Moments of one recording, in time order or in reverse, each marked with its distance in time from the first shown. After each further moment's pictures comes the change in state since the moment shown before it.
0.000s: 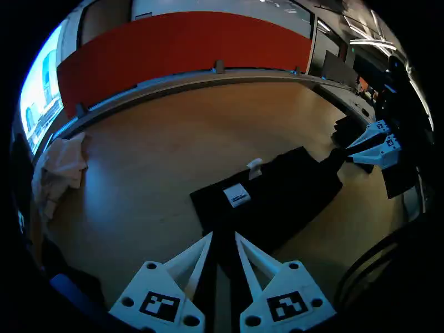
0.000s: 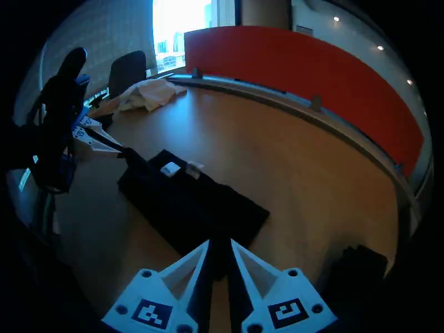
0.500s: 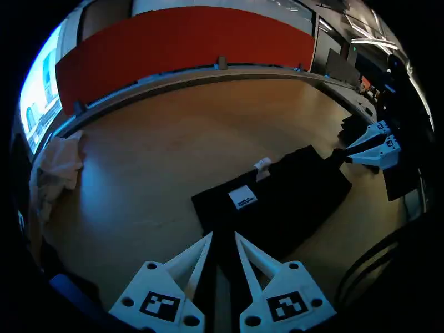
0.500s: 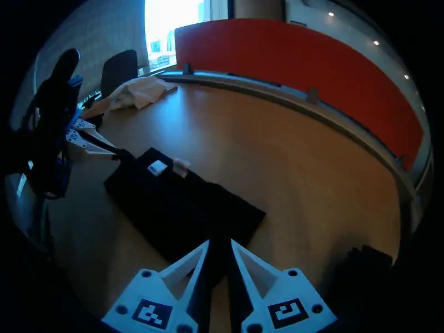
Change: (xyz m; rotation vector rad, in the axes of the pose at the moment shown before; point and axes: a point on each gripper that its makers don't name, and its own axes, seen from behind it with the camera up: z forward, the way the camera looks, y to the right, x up) left arm 0.000 -0.008 0.026 0.012 -0.006 -0.002; right arm -0.002 0.012 0.027 -0.026 -0.010 0.037
